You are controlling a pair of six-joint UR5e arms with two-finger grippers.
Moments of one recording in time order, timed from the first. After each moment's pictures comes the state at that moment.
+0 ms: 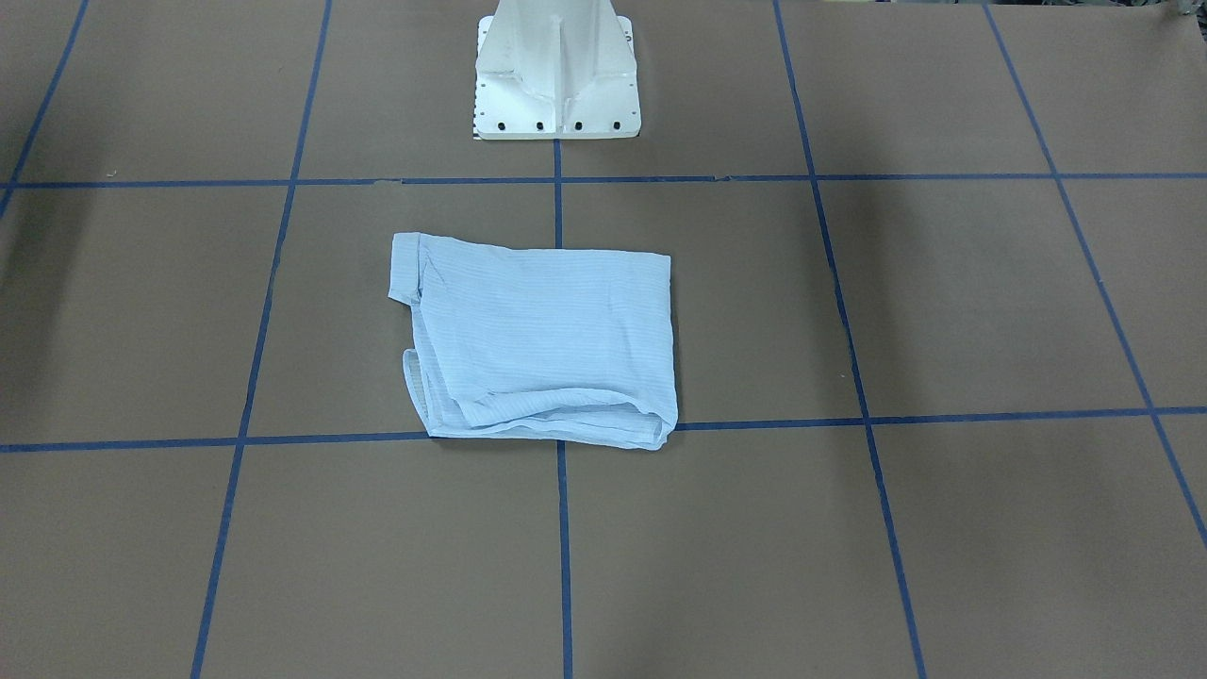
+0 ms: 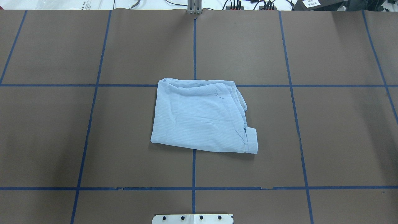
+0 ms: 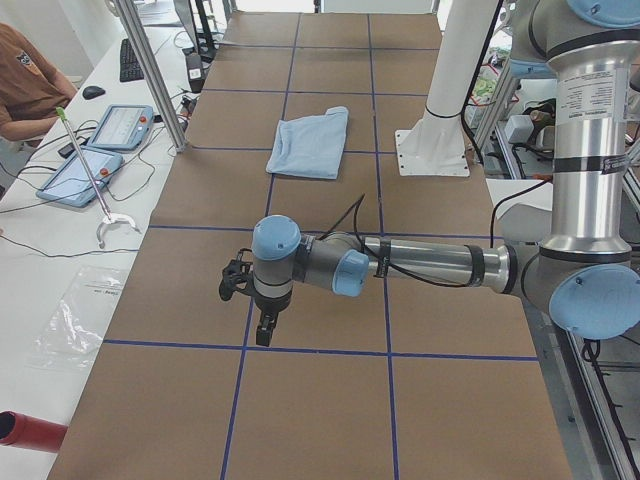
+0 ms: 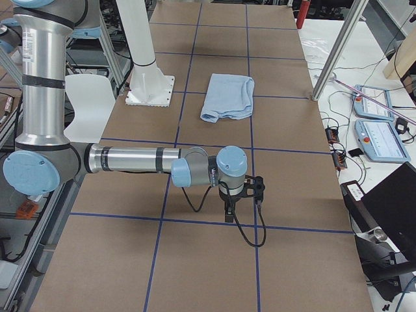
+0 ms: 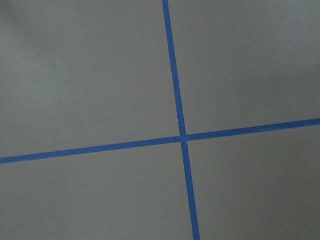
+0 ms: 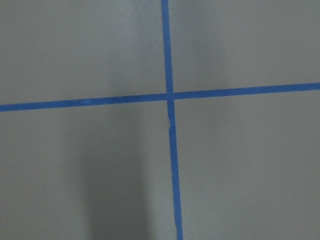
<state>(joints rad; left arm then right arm) -1.51 -1.51 -1.70 -1.70 -2.25 0.00 1.53 -1.67 1.68 -1.45 2.36 0.21</state>
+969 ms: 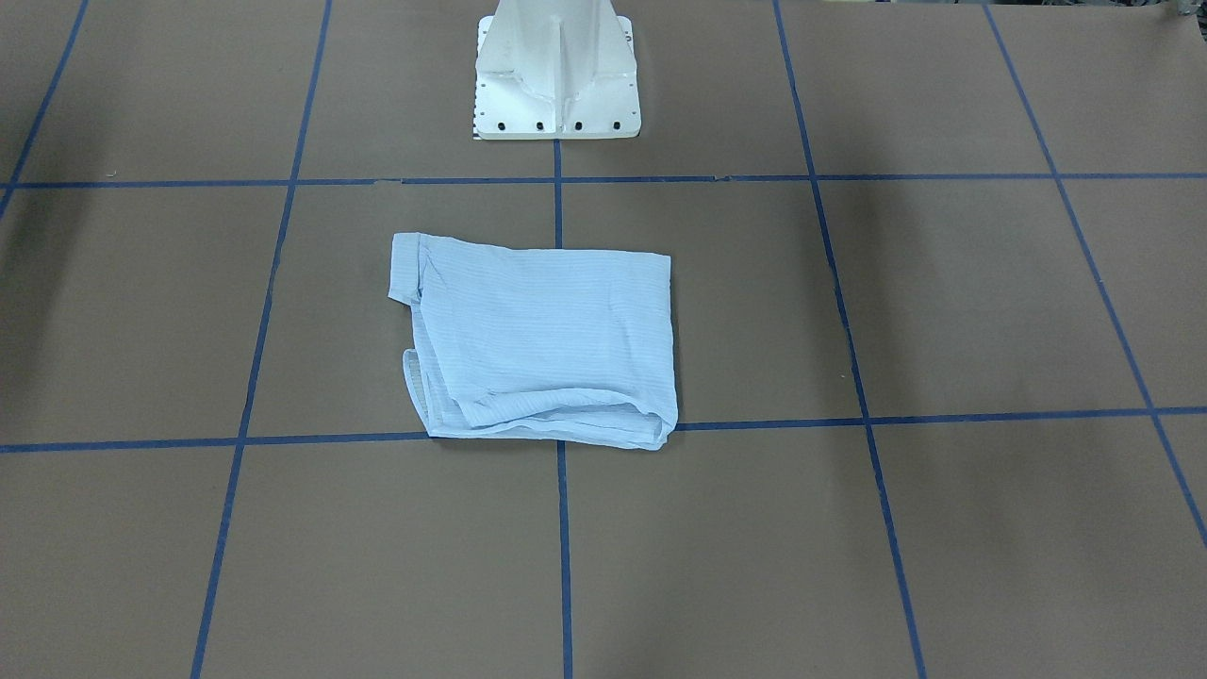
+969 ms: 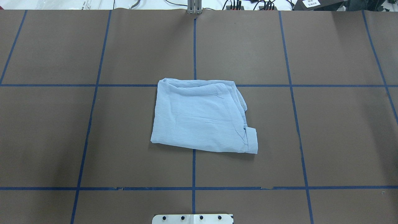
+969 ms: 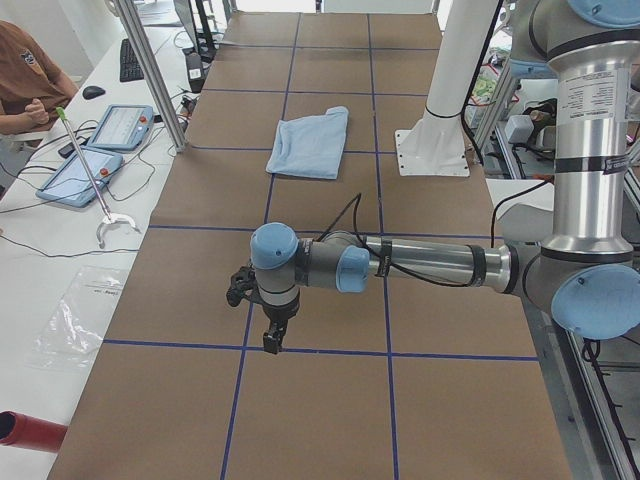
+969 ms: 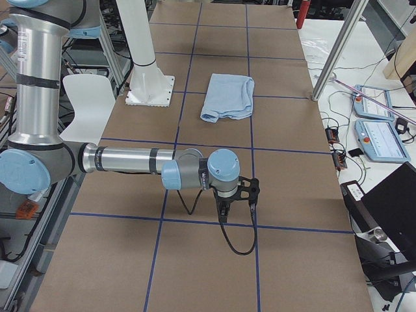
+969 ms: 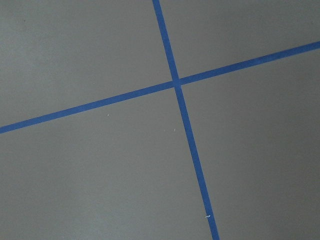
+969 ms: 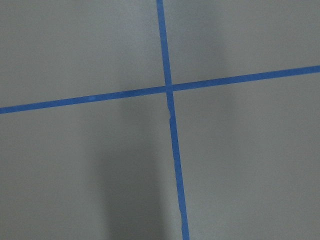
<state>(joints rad) -1.51 -1.50 -1.71 -1.60 -2.27 0.14 1.58 -1.72 1.71 -1.44 2.41 0.21</state>
